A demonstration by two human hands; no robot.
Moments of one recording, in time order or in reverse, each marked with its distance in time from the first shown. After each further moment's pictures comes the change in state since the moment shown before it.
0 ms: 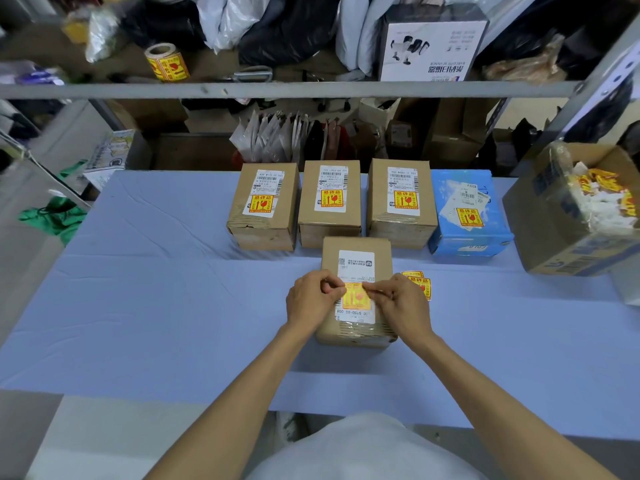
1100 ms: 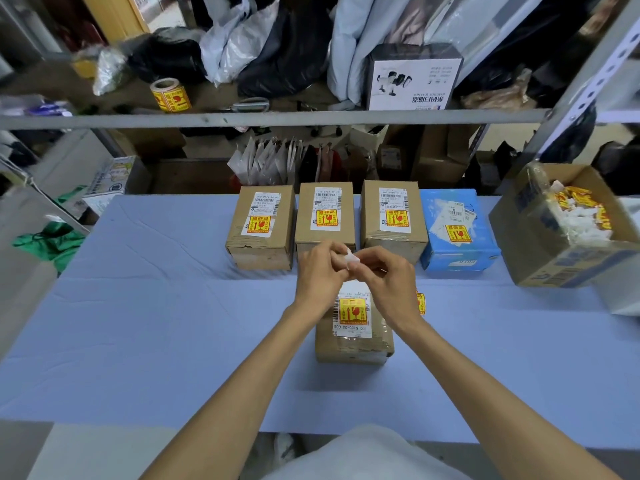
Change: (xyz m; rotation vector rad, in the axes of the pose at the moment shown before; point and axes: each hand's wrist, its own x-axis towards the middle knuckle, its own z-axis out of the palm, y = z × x) left_hand 0.013 0.071 -0.036 -0.178 0.093 0.221; right_hand 0.013 -0.072 -0.036 0.507 0.134 -0.192
